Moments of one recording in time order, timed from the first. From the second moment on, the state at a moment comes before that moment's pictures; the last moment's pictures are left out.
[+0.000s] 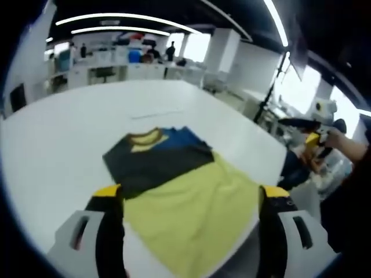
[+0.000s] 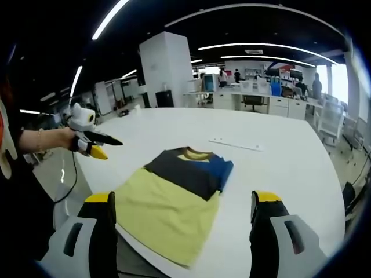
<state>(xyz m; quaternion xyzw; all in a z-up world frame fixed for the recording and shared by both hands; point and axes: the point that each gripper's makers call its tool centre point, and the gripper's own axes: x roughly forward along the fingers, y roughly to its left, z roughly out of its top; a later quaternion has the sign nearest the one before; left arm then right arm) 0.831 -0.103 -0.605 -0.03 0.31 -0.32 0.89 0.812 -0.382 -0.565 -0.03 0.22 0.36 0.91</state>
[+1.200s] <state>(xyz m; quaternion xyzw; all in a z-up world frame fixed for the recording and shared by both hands) 0.755 -0.032 -0.592 -0.08 0.30 -0.23 0.92 0.799 -0.384 -0.558 -0.03 0.22 0.35 0.91</state>
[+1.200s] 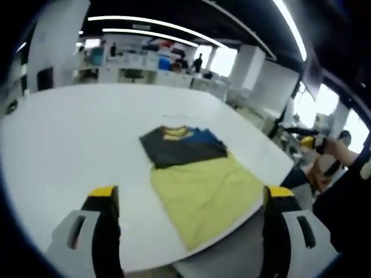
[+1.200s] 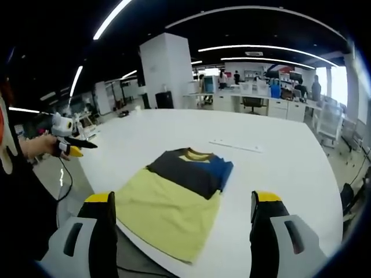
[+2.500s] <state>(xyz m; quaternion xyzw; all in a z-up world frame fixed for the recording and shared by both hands) 0.722 -0.055 -0.708 -0.06 0.41 -0.26 0.87 0.780 -0.386 -0.657 -0.02 0.33 0.36 0.87</state>
